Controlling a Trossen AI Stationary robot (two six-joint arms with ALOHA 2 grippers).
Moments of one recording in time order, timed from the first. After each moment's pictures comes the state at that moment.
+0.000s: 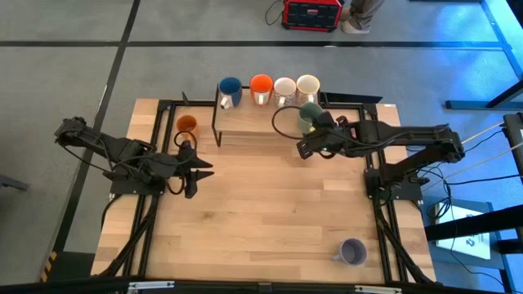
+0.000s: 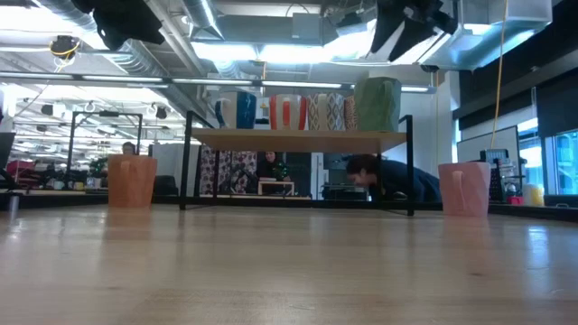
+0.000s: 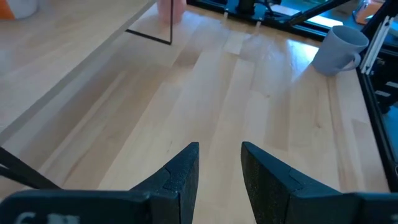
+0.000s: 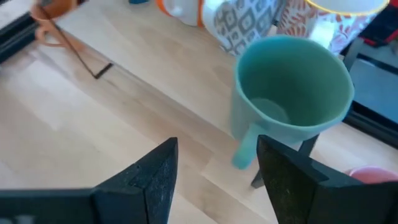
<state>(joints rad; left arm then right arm) -0.35 0.79 0.77 -0.57 -0.47 -0.49 0.03 1.37 1.40 -1.02 0.62 0.82</state>
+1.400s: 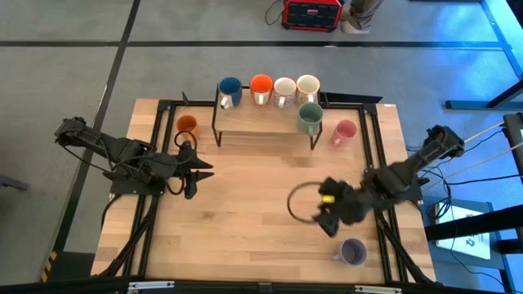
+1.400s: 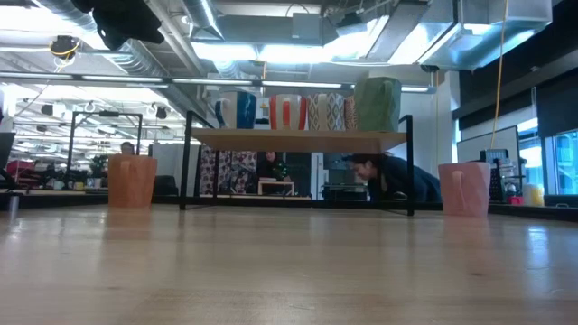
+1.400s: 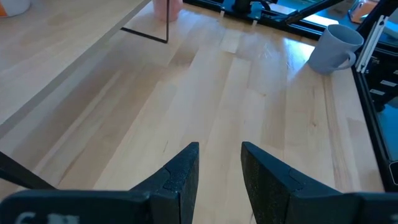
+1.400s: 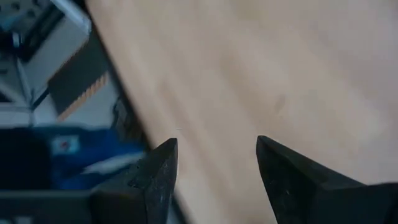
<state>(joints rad) -0.35 0.79 0.77 -0.57 -0.46 -0.49 0.58 1.36 1.36 -0.94 0.22 1.17</state>
